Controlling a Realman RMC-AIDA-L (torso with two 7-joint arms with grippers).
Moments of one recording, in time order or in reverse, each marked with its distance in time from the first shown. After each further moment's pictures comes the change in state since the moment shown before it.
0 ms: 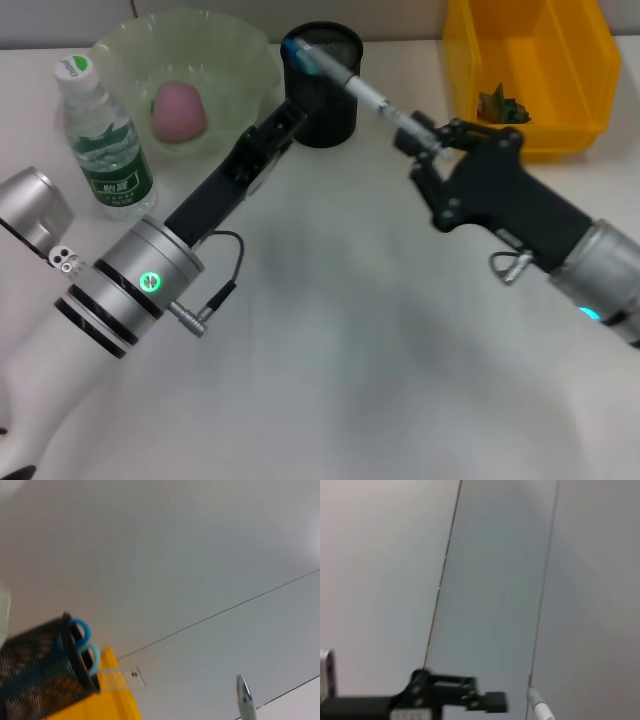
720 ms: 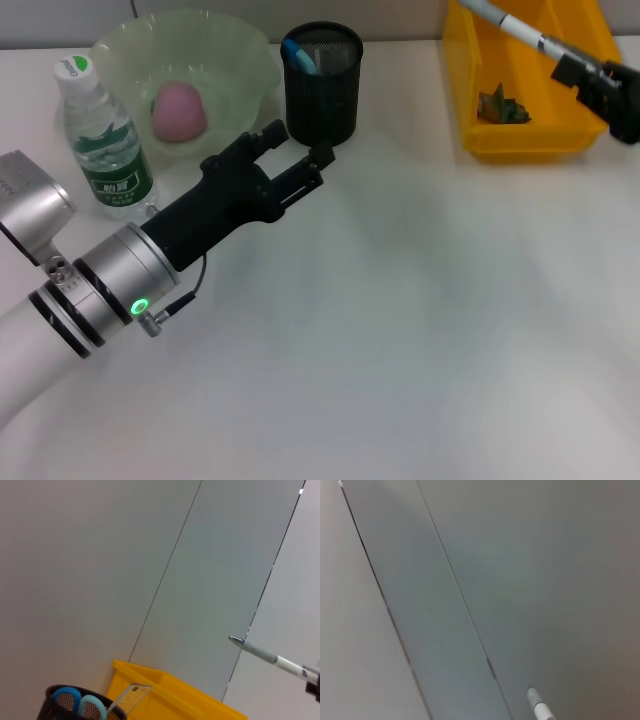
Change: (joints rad) left arm 0.011 0.003 -0.001 0.170 0.177 -0.017 0.555; right arm -0.060 -0.127 -0.060 -0.521 -0.088 -0.019 1.123
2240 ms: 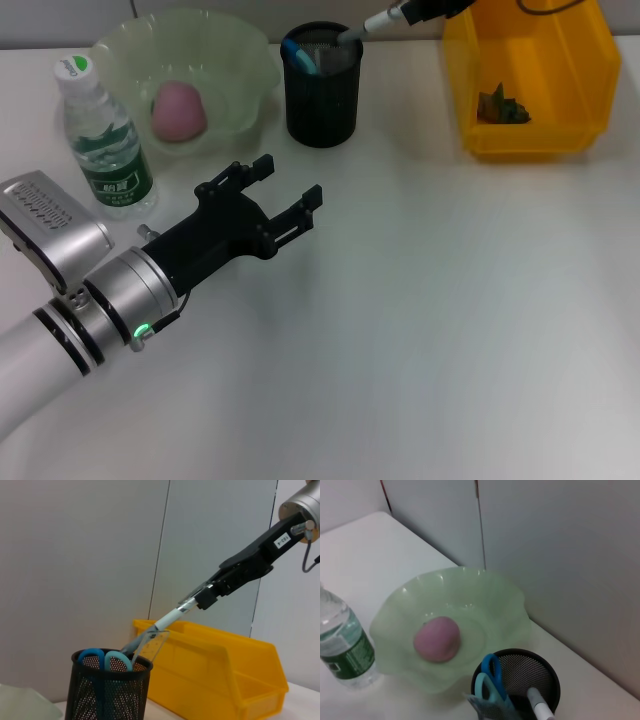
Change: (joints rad) left arm 0.022 -0.002 -0.016 -0.007 0.048 -0.126 0.233; right arm 0.647 -0.056 -0.280 -0.164 -0.837 0.324 0.766
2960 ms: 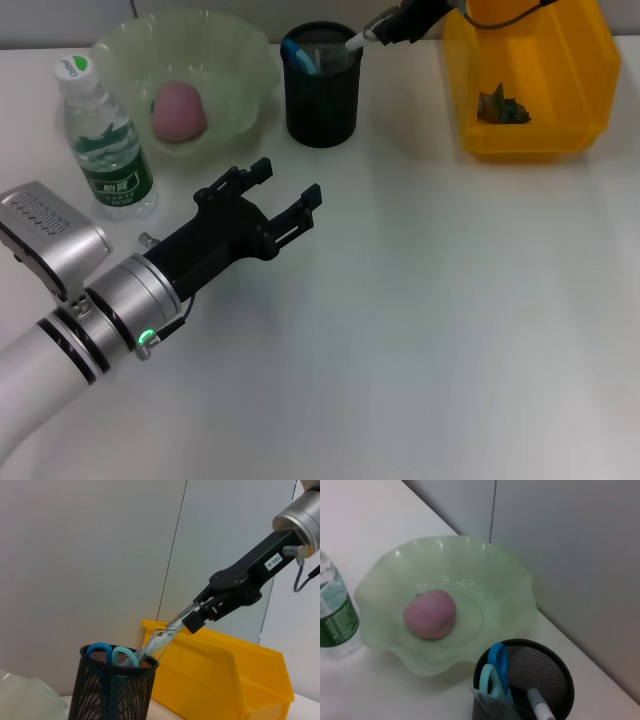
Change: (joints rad) left arm 0.018 0.000 -0.039 -0.040 -0.001 -0.010 0.000; right arm 0.064 0.053 -0.167 0.048 -0.055 0.139 0.037
